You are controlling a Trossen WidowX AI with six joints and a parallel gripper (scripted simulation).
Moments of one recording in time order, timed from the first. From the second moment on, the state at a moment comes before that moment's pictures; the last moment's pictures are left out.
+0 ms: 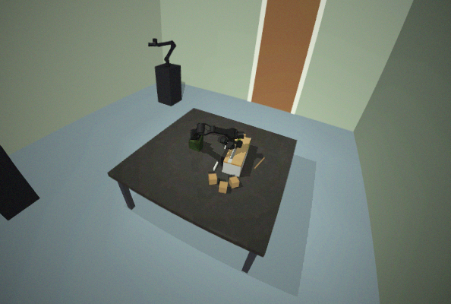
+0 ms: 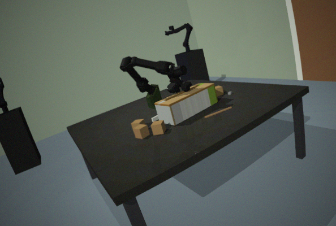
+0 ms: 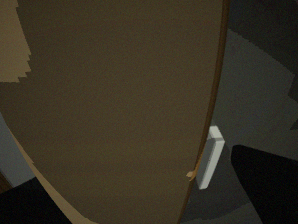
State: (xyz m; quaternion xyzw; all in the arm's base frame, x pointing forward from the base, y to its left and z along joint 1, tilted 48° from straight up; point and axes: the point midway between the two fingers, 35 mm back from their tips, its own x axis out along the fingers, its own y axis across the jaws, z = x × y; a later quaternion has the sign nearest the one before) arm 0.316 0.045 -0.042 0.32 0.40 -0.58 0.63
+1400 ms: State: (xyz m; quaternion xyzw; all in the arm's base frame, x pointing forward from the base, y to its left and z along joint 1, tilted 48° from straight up) arm 0.298 0.143 -0.058 0.21 0.49 -0.50 0.69
